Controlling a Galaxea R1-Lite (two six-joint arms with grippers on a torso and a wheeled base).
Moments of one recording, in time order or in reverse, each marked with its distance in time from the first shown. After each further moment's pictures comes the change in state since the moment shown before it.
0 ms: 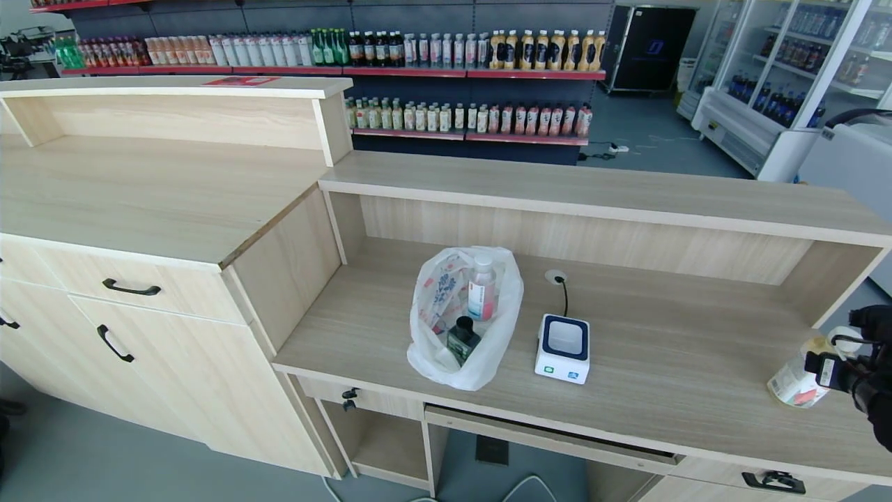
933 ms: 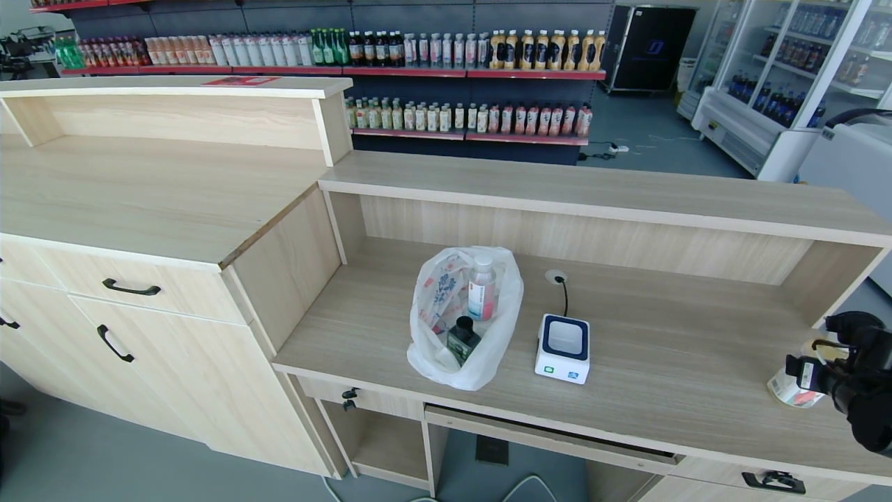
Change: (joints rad) left arm 0.000 0.000 0.000 0.000 0.000 0.000; right arm 0.012 0.101 -0.076 -0.006 0.036 -0.013
